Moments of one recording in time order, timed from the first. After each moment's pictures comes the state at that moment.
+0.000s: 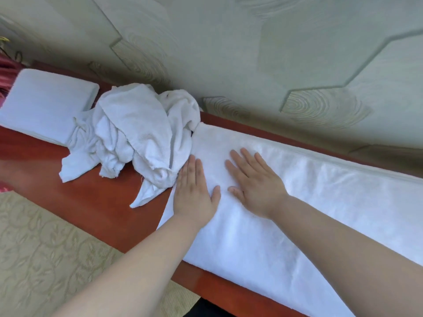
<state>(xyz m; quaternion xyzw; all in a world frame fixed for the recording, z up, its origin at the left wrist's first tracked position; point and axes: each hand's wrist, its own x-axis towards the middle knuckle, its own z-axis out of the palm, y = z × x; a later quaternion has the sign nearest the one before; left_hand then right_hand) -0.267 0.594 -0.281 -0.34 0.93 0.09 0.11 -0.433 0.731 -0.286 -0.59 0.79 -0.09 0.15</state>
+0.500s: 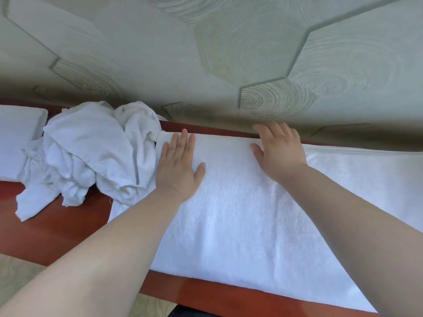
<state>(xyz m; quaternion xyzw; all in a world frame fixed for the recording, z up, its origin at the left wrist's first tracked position) -0.350 0.553 -0.289 -0.20 0.97 0.04 0.14 -0.528 0.779 -0.260 -0.38 0.92 -0.11 0.06</state>
